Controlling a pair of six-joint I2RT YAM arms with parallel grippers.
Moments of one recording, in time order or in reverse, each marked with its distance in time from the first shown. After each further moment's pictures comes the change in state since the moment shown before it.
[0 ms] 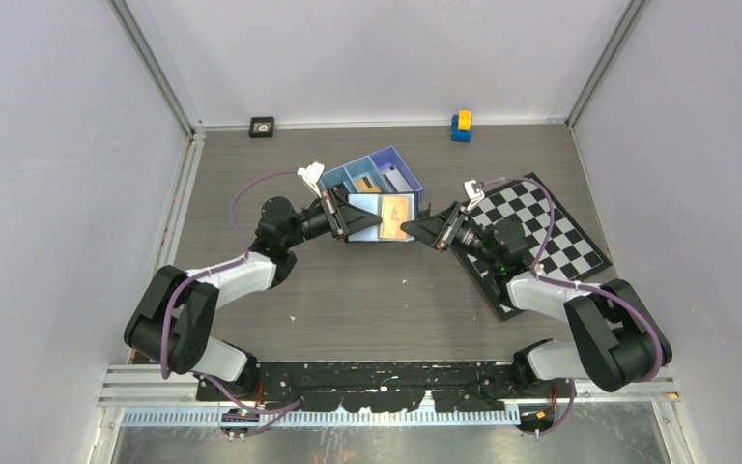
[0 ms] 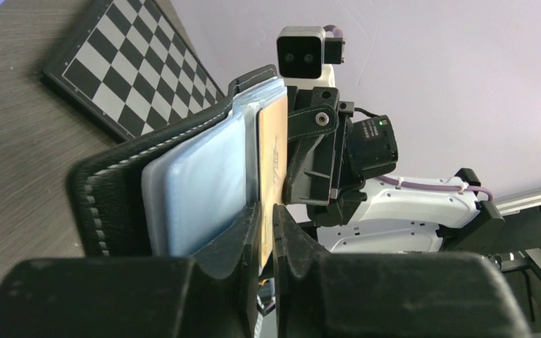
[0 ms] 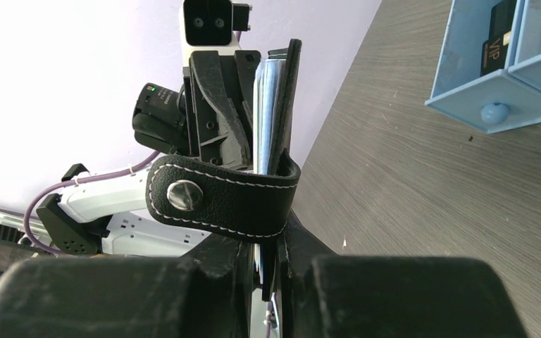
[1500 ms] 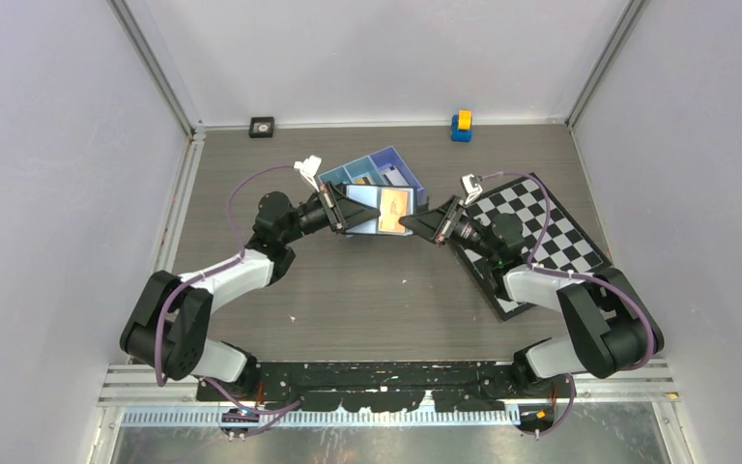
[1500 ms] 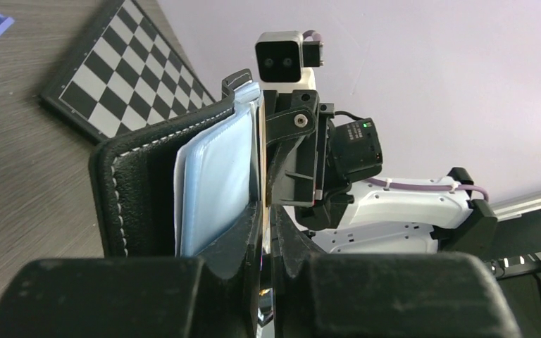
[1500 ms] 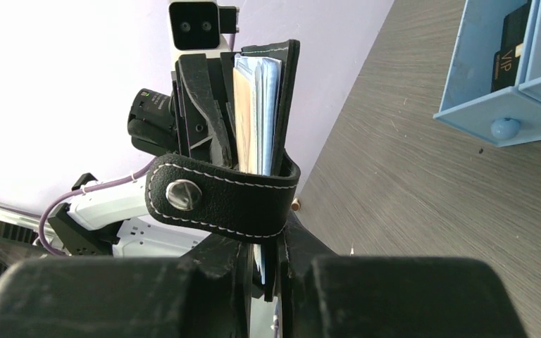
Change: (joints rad) left arm 0.000 -0.034 0.038 -0.045 -0.017 0.018; right arm -0.012 0.069 0.043 0.048 -0.024 0.037
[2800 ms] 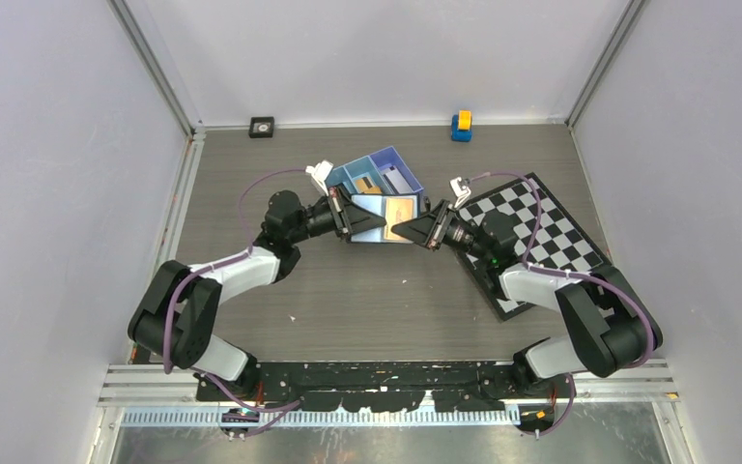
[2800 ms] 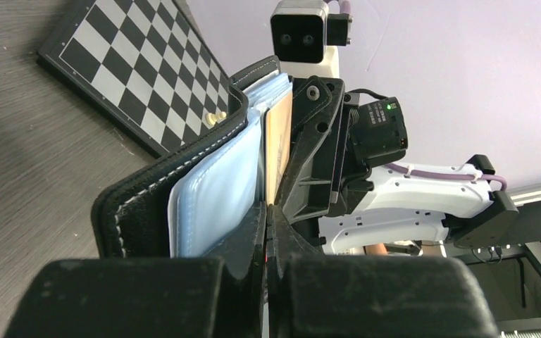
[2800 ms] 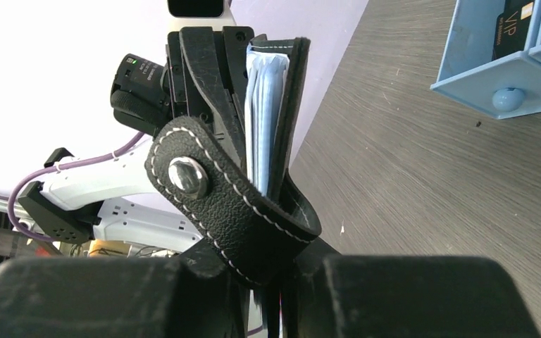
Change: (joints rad) left arm -0.016 0.068 0.019 -0.031 0.047 0.007; right arm 0.042 0.009 0.024 -0.091 -0.014 -0.065
